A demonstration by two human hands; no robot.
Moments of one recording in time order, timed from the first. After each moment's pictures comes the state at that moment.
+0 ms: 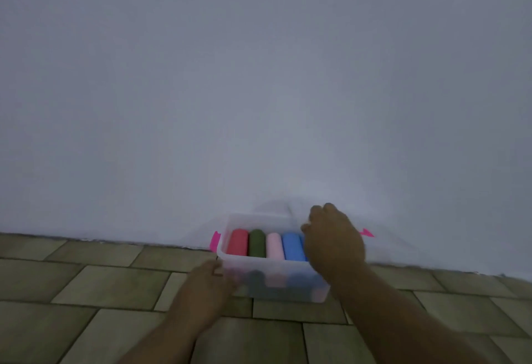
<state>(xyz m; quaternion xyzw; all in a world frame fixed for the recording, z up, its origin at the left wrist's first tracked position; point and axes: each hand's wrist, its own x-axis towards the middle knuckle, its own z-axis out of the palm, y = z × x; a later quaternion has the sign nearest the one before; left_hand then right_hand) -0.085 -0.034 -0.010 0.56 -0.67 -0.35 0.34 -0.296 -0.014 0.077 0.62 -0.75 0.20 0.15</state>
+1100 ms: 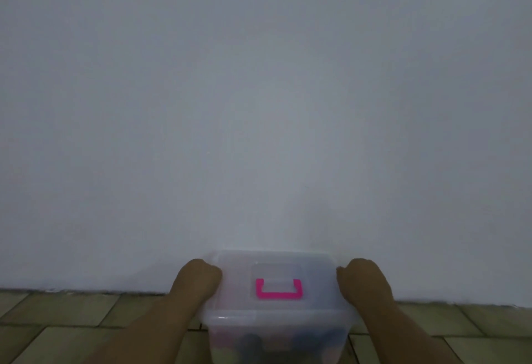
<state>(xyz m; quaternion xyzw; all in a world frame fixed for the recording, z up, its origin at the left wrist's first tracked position) -0.113 -0.191 0.004 0.68 -0.64 -0.28 0.21 -0.400 -0.103 0.010 0.45 -0.86 0.24 -0.10</state>
